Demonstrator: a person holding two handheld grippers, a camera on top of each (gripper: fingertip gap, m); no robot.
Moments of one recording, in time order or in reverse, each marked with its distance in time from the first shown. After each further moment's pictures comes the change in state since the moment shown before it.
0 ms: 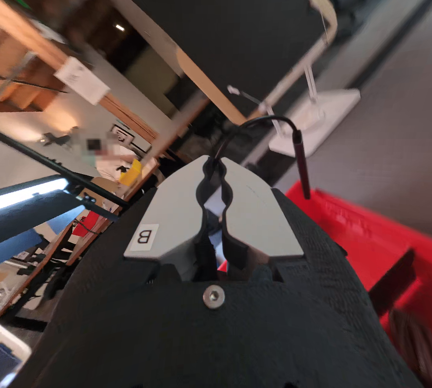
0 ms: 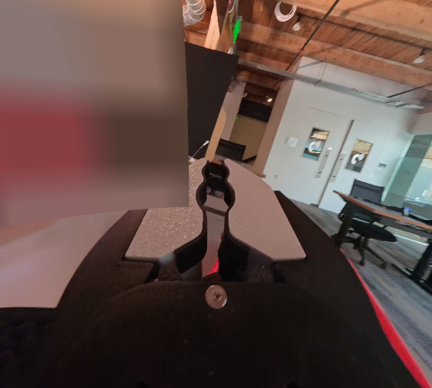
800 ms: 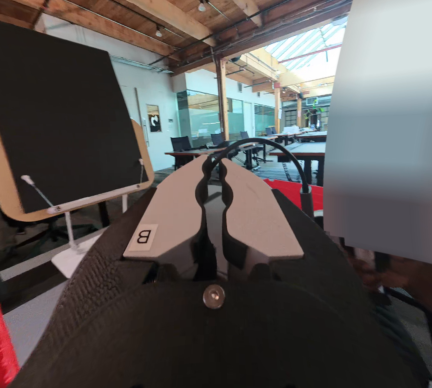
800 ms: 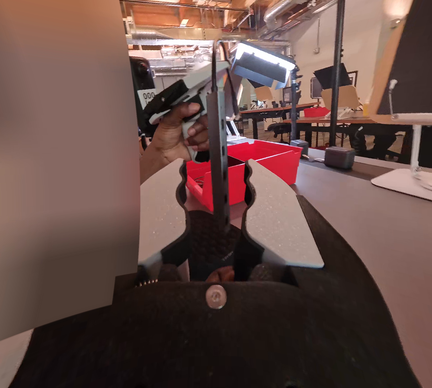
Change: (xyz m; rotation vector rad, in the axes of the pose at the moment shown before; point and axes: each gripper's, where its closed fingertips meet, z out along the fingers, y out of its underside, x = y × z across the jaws) left arm 0.199 -0.170 -0.085 0.612 0.357 -0.703; right arm -0.216 -0.010 0.018 -0.041 -0.885 0.691
